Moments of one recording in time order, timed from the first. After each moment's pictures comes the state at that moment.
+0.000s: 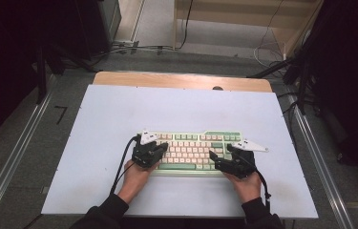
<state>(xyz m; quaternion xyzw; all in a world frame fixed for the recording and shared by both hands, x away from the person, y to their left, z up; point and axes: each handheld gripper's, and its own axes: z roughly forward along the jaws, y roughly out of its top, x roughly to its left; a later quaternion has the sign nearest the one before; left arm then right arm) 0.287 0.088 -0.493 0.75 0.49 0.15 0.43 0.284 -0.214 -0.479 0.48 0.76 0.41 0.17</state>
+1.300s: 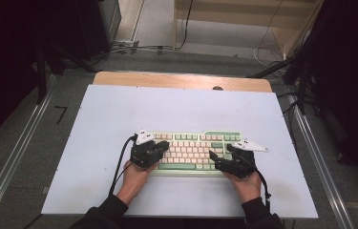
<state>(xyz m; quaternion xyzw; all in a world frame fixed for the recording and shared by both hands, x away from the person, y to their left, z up) 0.280 0.094 -0.484 0.72 0.48 0.15 0.47 0.284 -0.214 -0.478 0.48 0.76 0.42 0.17</state>
